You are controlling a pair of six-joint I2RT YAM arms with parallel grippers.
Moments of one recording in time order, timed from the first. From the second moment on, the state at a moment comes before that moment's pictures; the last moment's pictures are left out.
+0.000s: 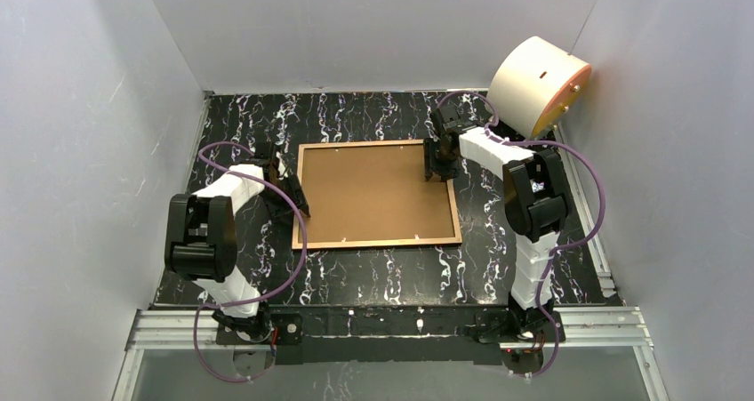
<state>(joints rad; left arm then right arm) -0.09 1.65 0.99 -0.69 0.19 -0.46 0.41 2.01 1.49 -0.64 -0.01 0.34</state>
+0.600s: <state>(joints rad) -0.09 1.65 0.99 -0.69 0.18 -0.46 0.41 2.02 1.50 -0.64 0.00 0.36</state>
